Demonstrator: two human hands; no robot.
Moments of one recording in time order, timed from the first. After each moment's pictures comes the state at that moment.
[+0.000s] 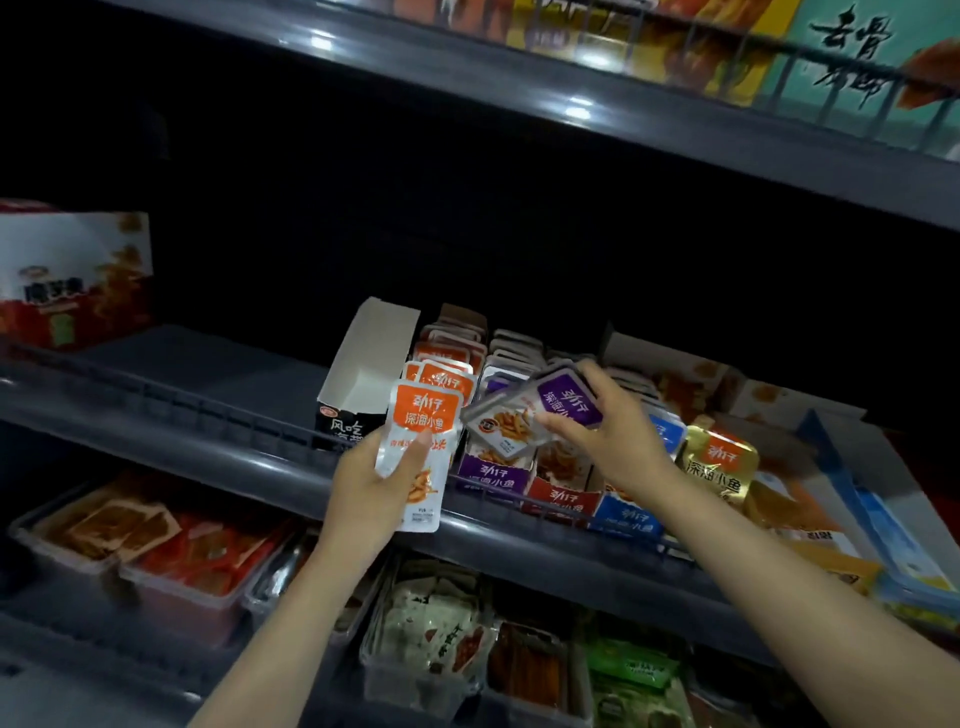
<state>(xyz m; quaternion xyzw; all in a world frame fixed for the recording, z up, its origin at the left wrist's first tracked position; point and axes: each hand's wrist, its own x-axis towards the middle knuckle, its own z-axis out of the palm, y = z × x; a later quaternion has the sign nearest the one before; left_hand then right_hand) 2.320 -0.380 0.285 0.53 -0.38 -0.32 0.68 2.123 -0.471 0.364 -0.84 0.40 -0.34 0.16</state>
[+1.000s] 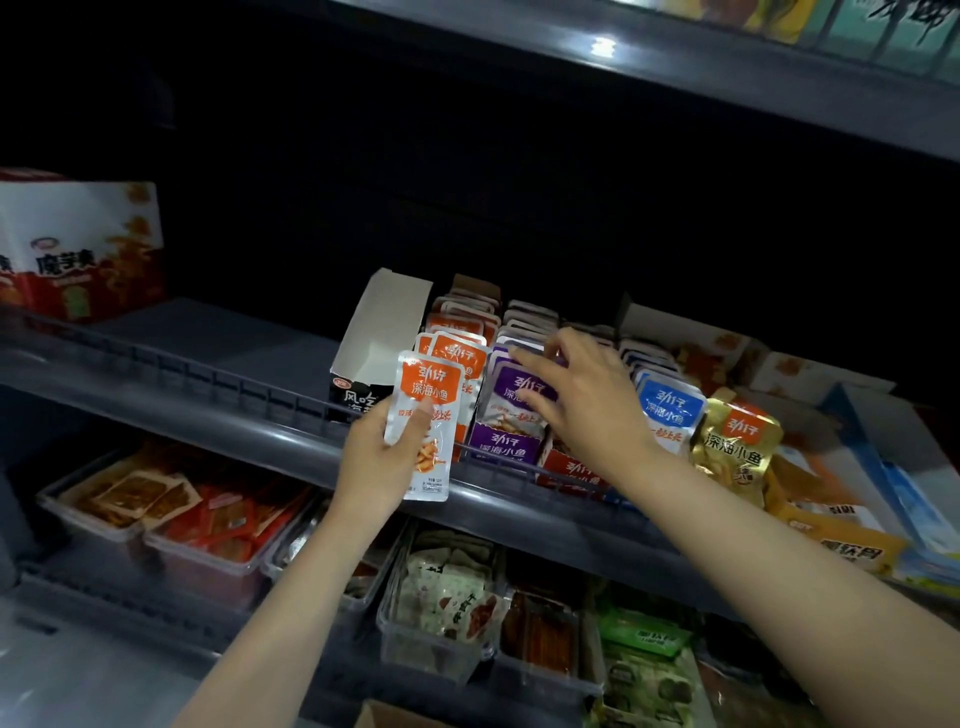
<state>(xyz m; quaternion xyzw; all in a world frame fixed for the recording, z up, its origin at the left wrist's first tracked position) 2.328 -0.385 0.280 0.53 -0.41 -0.31 0.68 2.152 -0.480 0.346 -0.86 0.32 -0.28 -0.27</state>
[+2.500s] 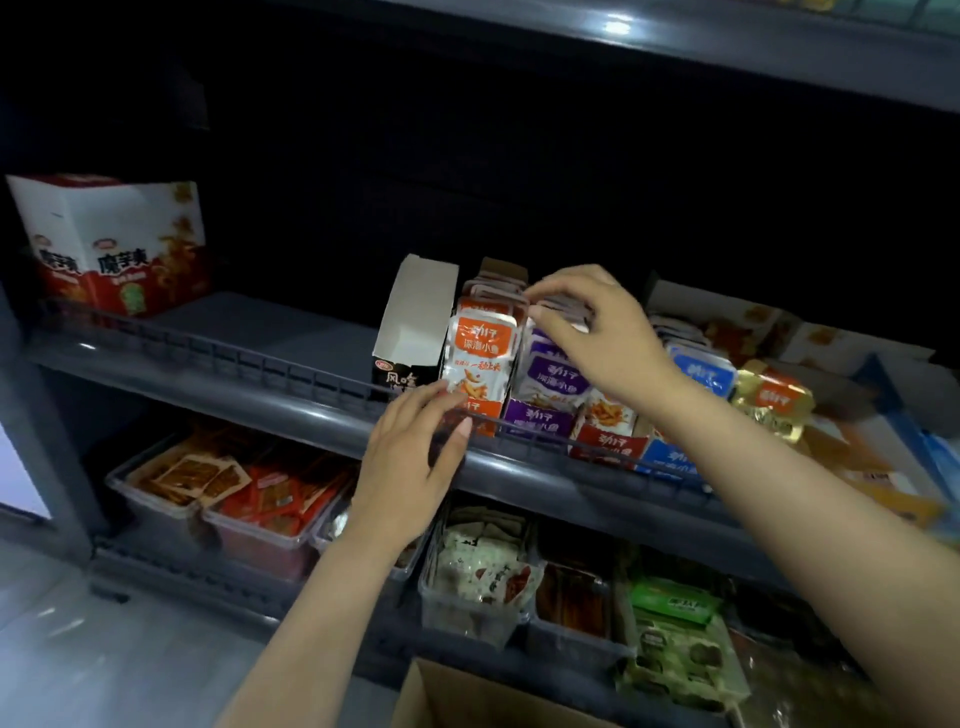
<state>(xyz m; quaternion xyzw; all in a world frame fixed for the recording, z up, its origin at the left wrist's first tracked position) 2.345 -0.358 0.254 0.62 -0.63 -0.01 0.48 2.184 -0.441 0.394 -0.85 0.34 -0.38 0.12</state>
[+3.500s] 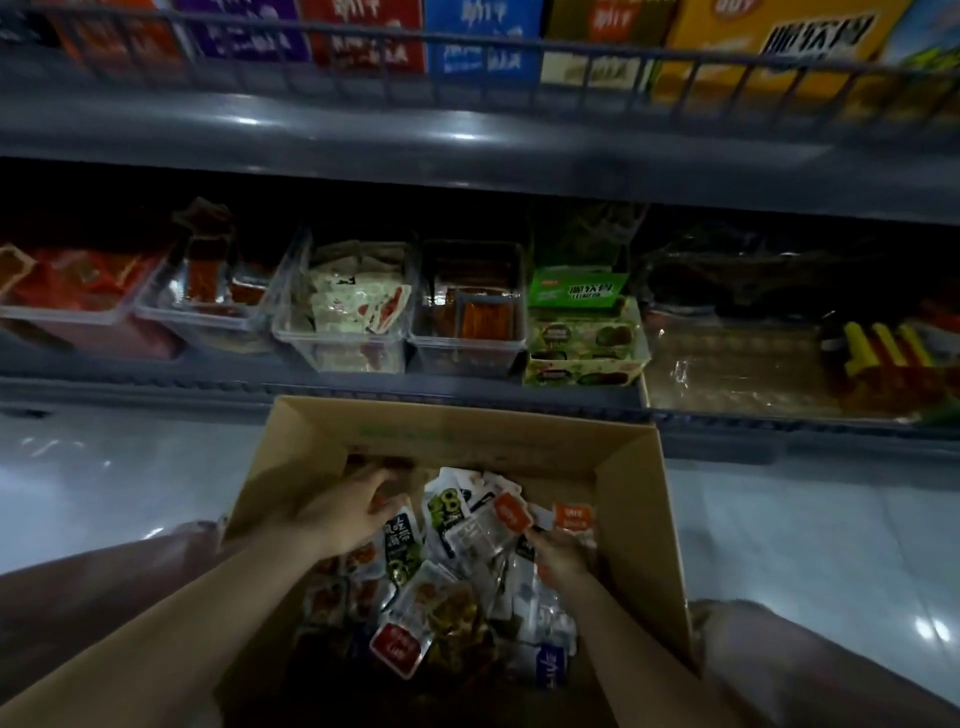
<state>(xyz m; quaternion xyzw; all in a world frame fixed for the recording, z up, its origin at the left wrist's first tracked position) 2.211 -0.274 -0.014 0.68 -0.61 -0.40 -0.09 1.940 -0.271 -0.134 -0.23 0.74 -0.12 0.62</state>
